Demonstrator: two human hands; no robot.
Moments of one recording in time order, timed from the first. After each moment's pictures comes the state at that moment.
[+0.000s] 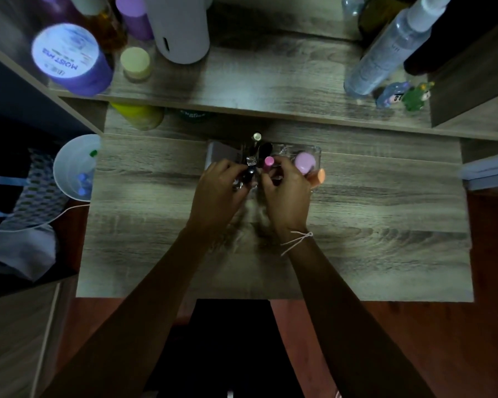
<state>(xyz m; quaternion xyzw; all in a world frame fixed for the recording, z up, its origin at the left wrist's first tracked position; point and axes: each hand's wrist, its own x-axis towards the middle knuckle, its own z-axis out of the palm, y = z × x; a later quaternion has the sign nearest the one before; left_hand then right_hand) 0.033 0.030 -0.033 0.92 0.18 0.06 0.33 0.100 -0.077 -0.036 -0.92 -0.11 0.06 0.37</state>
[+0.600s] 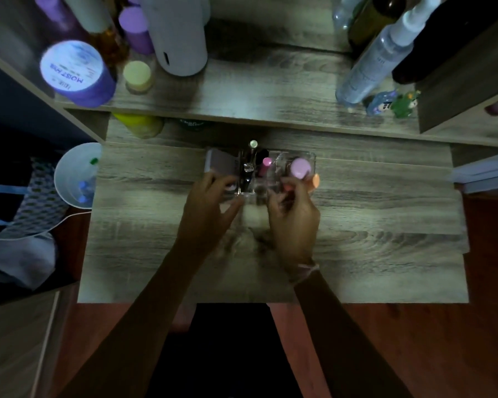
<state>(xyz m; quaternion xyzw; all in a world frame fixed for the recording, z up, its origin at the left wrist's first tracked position) 0.006 0.028 -0.019 0.91 0.19 0.07 0.35 0.071 -0.110 -0.028 -0.91 -0.09 0.03 0.40</state>
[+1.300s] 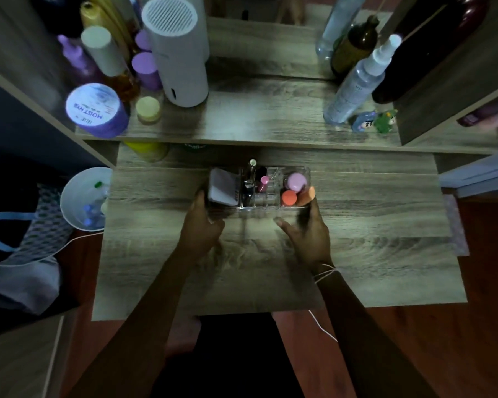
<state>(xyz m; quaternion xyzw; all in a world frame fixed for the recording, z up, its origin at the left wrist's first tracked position) 0.002 0.052 -0.039 0.78 0.33 0.00 0.53 0.095 -0.159 -0.060 -0.89 -0.05 0.18 0.41</state>
